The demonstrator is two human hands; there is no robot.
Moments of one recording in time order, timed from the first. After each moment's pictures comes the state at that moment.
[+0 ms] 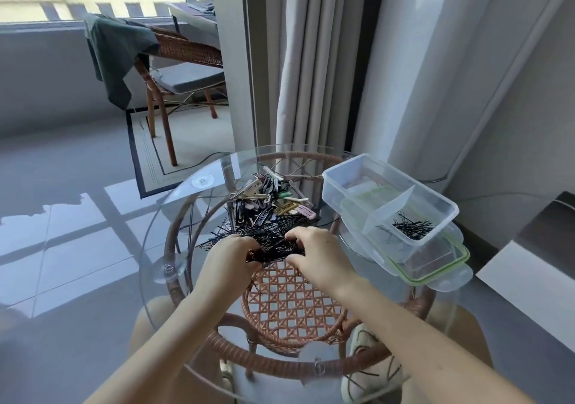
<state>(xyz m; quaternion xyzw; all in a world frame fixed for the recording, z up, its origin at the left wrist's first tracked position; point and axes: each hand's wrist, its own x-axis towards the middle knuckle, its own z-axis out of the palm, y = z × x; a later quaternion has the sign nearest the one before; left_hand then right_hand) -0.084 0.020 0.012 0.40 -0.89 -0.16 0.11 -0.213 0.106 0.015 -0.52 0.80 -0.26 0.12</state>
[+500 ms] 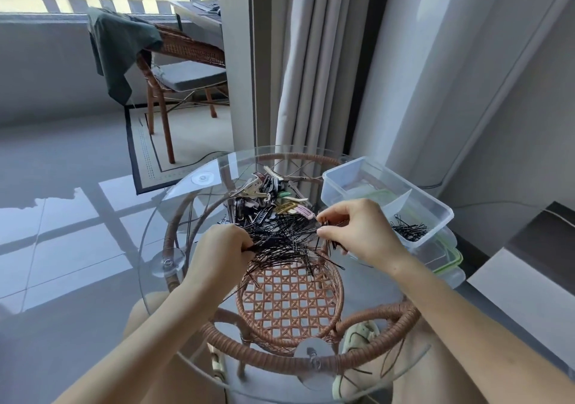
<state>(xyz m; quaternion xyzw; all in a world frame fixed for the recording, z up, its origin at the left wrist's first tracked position) -0.076 0.024 0.036 0.42 -0.88 -0.17 0.14 -0.251 0.133 0.058 -0.46 0.78 -0.39 0.17</state>
